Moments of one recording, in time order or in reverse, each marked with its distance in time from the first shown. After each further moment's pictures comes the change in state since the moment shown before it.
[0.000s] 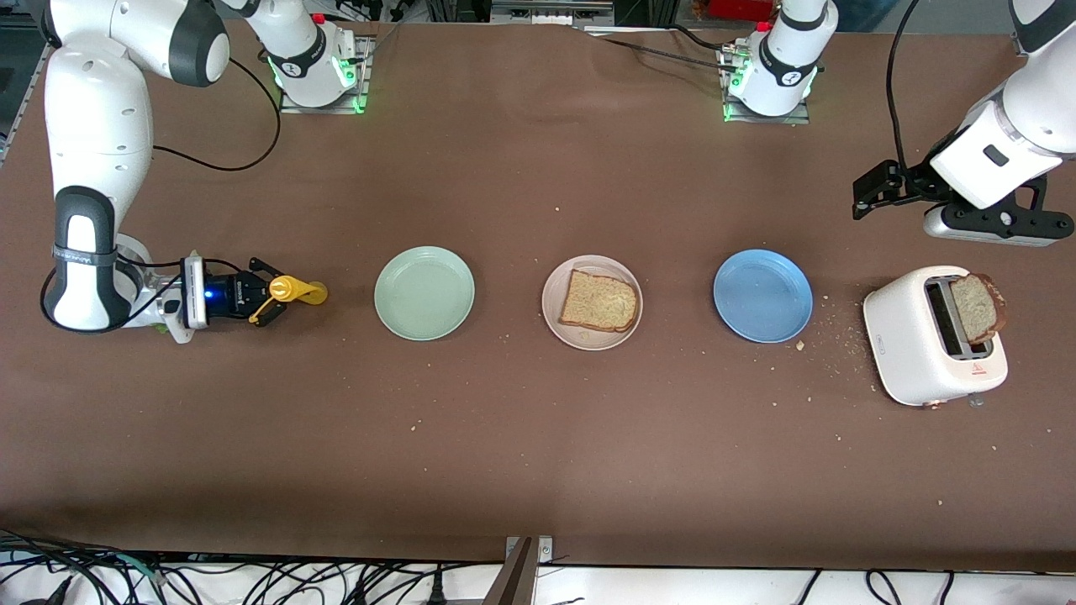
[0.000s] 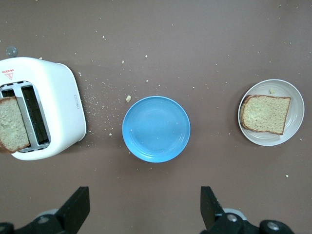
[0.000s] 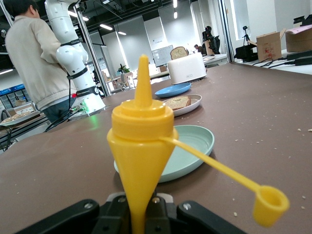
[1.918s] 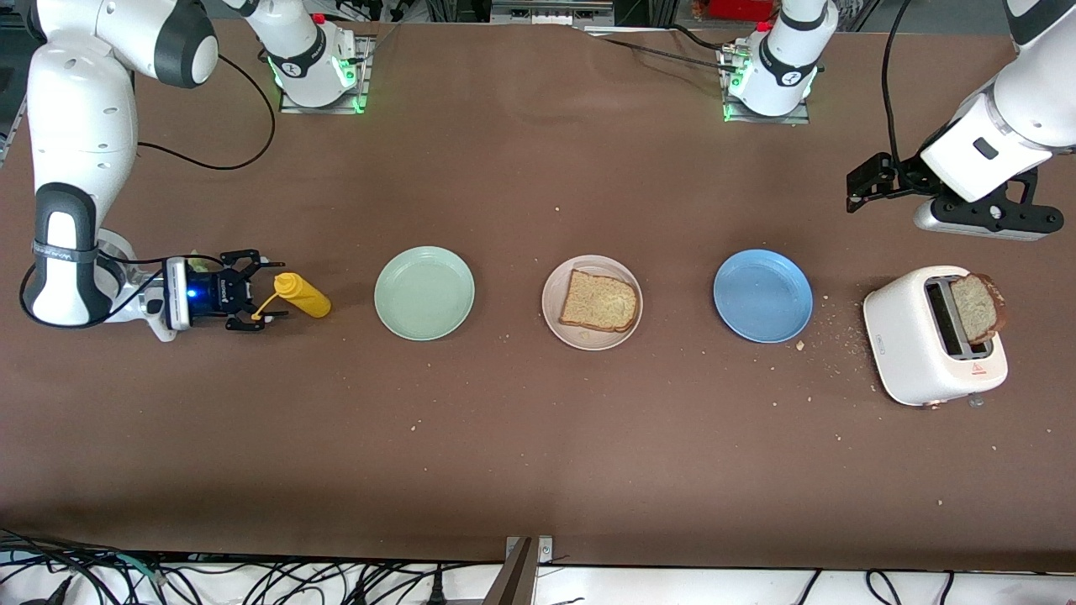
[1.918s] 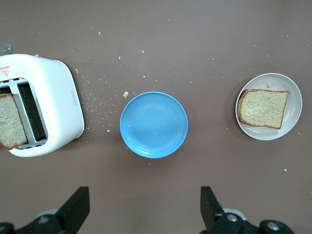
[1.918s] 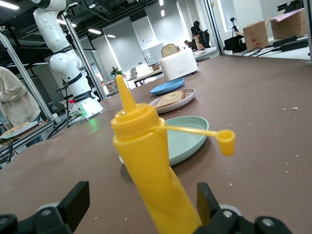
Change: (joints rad) left arm 0.000 -0.007 -0.011 0.000 0.000 -0.020 0.000; right arm -0.064 0.000 -0.002 0.014 -0.043 -0.007 0.085
